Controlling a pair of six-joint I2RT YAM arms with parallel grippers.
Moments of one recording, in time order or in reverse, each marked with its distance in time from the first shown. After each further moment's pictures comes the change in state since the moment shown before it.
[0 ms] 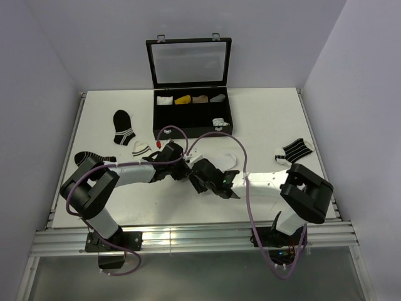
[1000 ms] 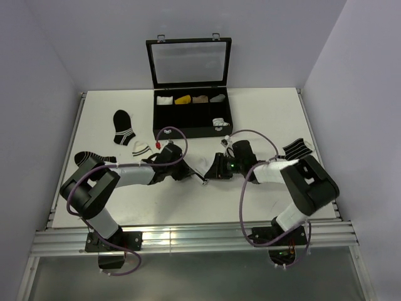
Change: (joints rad) left arm 0.001 0.000 -0.043 0.097 0.006 -0.026; right arm -0.562 0.071 -0.202 0.347 -0.879 0.440
